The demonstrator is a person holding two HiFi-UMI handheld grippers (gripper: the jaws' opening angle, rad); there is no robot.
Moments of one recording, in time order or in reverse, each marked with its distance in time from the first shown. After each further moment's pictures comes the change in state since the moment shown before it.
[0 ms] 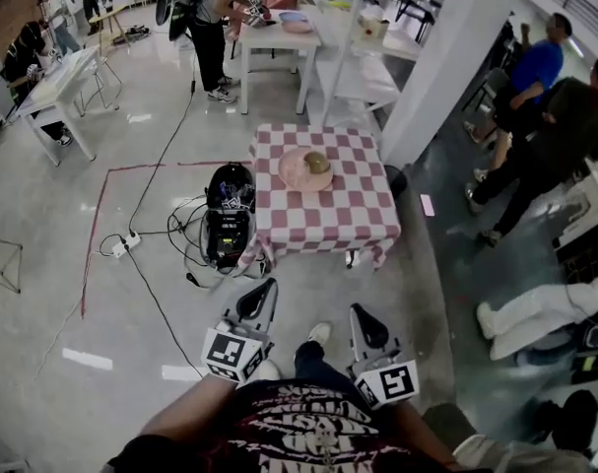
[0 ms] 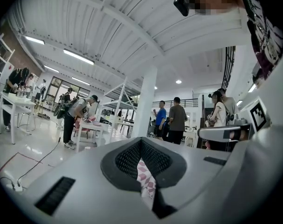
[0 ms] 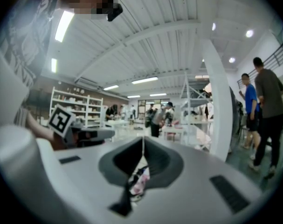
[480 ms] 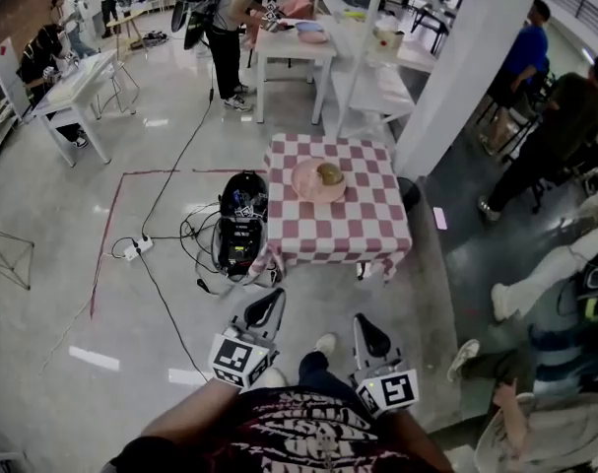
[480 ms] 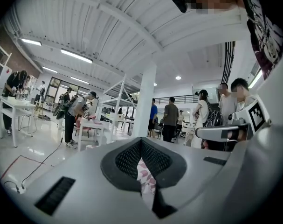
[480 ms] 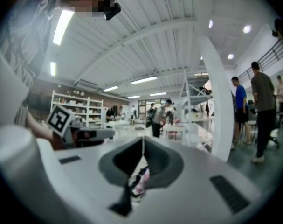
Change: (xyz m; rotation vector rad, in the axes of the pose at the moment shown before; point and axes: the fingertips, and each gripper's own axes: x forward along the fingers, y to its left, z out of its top) left arm 0.005 -0.002 -0.008 0.034 0.032 0.002; right arm 0.006 -0.007 -0.013 0.041 0.001 0.011
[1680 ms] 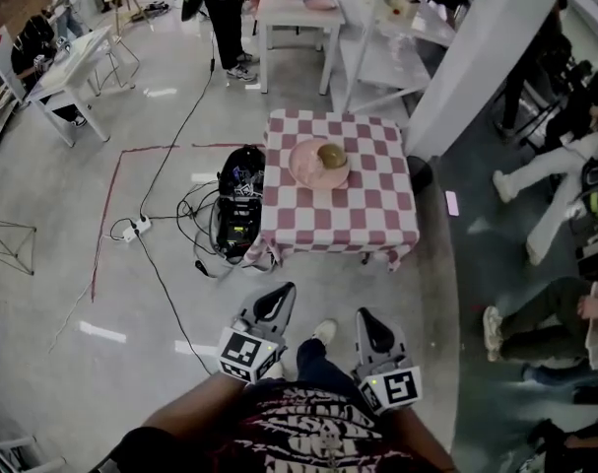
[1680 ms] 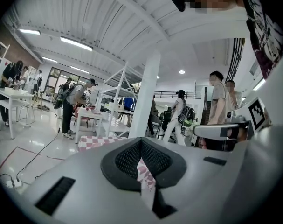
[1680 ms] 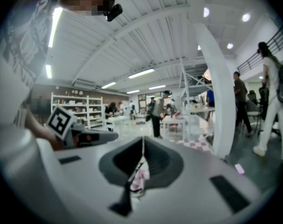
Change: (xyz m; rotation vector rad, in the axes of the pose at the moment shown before) left arm 0.093 0.000 -0.040 -0.031 0.098 0.001; right arm 0.048 -0.073 -0.026 0.068 0.085 0.028
